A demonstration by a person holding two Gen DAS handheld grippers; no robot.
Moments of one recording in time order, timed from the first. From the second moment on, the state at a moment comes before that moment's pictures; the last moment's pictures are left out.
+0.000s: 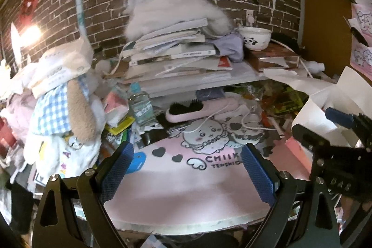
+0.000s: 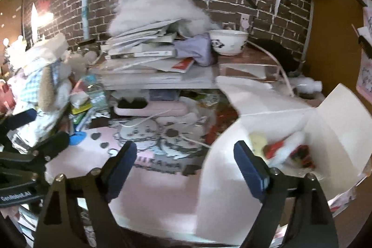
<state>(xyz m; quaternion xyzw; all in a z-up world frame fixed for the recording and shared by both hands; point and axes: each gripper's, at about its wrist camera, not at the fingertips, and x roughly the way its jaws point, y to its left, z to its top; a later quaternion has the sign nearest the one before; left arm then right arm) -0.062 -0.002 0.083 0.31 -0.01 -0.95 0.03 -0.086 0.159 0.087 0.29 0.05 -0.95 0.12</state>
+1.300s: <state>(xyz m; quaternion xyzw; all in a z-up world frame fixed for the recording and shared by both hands) -0.068 -0.015 0.044 0.34 -0.01 -0.94 0.04 -0.084 0.130 0.028 0.30 0.07 -0.95 0.09</state>
